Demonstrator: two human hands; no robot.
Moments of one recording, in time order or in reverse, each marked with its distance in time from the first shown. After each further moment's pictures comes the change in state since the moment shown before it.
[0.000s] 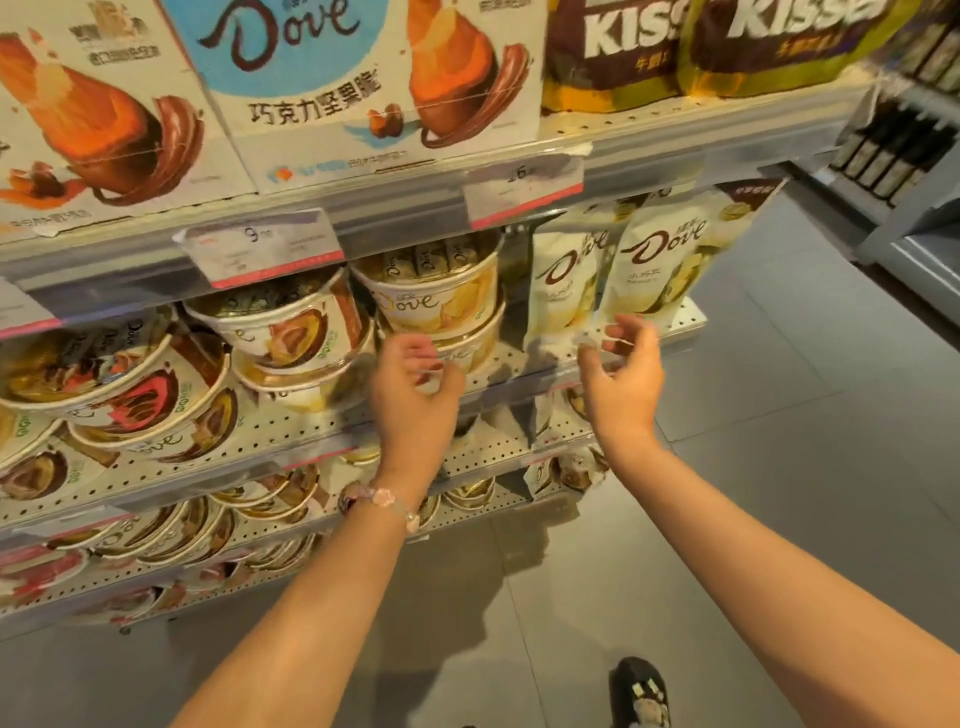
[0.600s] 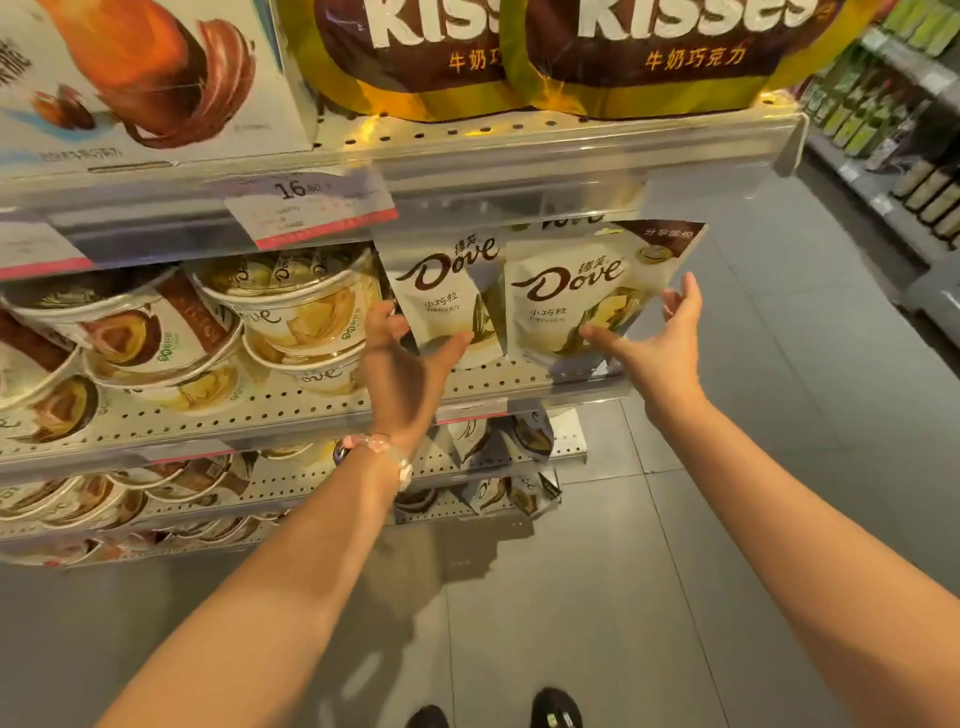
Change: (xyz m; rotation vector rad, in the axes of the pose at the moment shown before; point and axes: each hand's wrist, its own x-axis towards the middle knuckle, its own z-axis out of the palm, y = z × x) left_hand 0.022 0.016 0.154 -0.096 0.115 -0.012; right_hand 0.180 0.063 -0.086 0.040 -0.304 0.119
